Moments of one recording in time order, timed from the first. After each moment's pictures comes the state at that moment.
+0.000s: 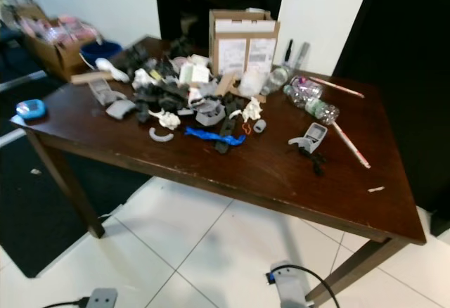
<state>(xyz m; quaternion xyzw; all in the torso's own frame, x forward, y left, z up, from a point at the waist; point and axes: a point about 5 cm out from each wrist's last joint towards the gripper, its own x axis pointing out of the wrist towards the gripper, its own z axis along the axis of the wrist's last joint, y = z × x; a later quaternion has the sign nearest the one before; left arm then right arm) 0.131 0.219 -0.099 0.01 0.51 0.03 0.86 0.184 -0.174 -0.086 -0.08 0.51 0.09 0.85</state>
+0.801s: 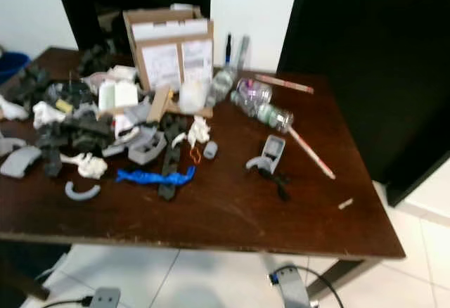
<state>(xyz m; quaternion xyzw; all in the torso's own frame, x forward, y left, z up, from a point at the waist) 0.123 0.218 -0.101 0.02 0.52 0.03 0.86 0.185 -0.182 -0.085 -0.10 0.51 0.09 0.85</state>
